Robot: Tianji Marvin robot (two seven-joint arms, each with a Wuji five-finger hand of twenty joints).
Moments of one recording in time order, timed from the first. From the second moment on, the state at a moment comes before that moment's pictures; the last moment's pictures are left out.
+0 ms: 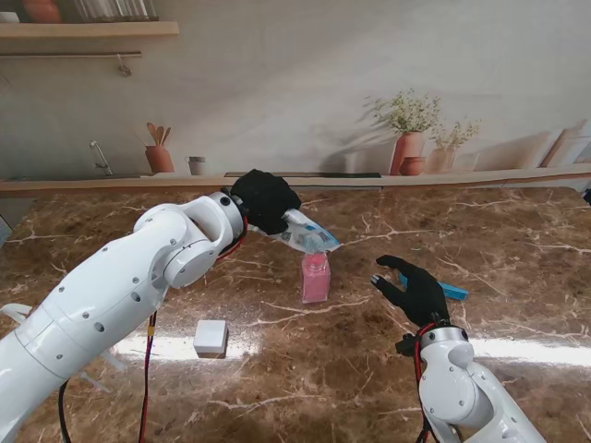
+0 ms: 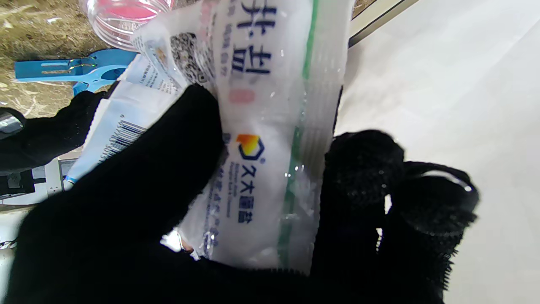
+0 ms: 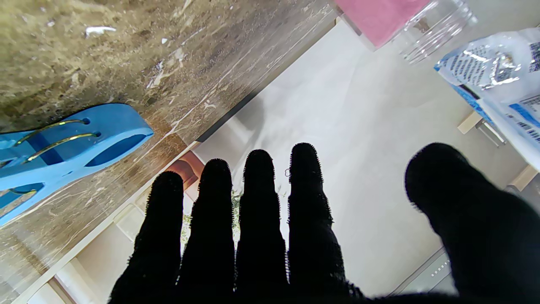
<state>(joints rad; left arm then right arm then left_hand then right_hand) 0.94 -1.07 -0.75 -1.57 1.08 -0.12 -0.18 -1.74 -1.18 1.33 -1.57 -0.49 -0.02 -0.36 0.69 -0.63 0.90 -0.30 0.93 -0.02 0.88 0.27 1.23 0.13 0.67 0.75 1.24 0.19 1.19 0.78 0.94 0.34 1.52 0.81 0.11 -0.39 0.88 -0.02 0.59 -0.07 0.29 0.52 0.67 -0.02 0.15 0.29 0.56 0.01 0.13 0.26 0.22 0.05 0.57 0.36</state>
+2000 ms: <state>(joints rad) 0.97 -1.07 -0.78 -1.58 1.08 -0.13 -0.15 -1.73 -1.18 1.32 -1.57 -0.49 -0.01 -0.35 0.69 -0.70 0.81 -0.26 0.98 0.00 0.93 0.21 1.28 0.10 0.69 0.68 1.24 0.18 1.22 0.74 0.99 0.32 1.52 0.78 0.11 -0.39 0.88 -0.02 0.60 -0.08 0.31 0.52 0.67 -0.02 0.15 0.29 0.56 0.01 0.13 0.26 0.22 0.05 0.57 0.37</state>
